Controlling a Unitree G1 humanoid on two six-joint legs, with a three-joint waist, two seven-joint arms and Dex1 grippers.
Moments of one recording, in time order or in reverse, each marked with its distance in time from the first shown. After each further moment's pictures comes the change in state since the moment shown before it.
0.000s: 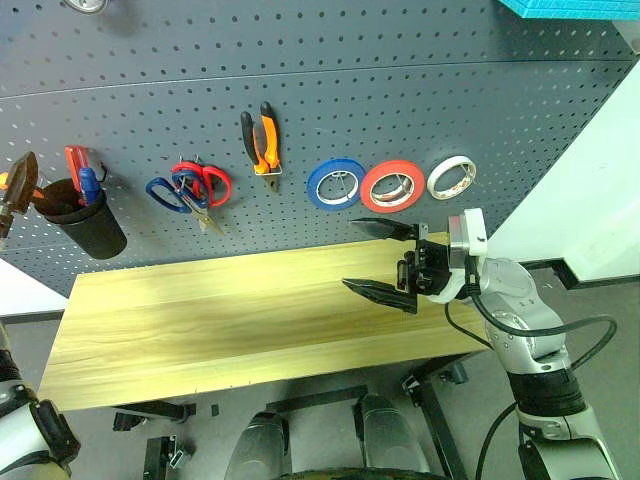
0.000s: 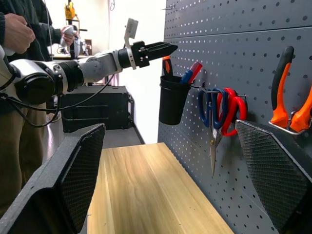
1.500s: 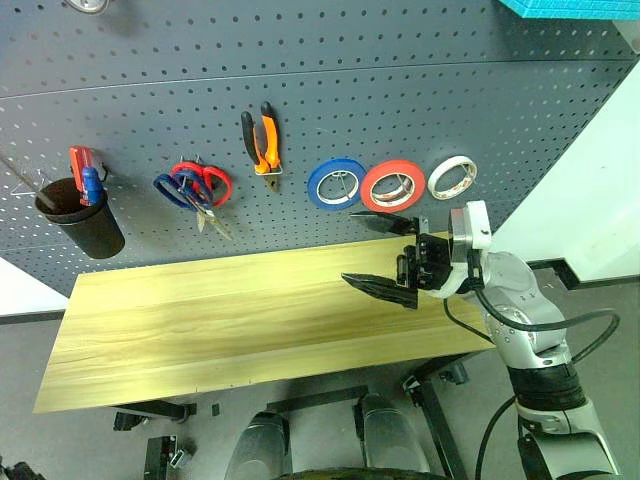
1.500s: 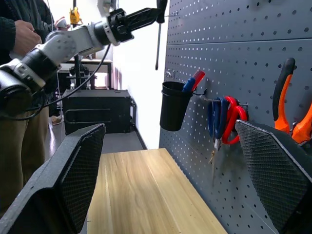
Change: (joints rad) left arm 0.196 0.022 0.227 -0.612 -0.264 0.431 0.163; right arm -0.033 0.000 0.001 0.000 0.025 0.014 0.000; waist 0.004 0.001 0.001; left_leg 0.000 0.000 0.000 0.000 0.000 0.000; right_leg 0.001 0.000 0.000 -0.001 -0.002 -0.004
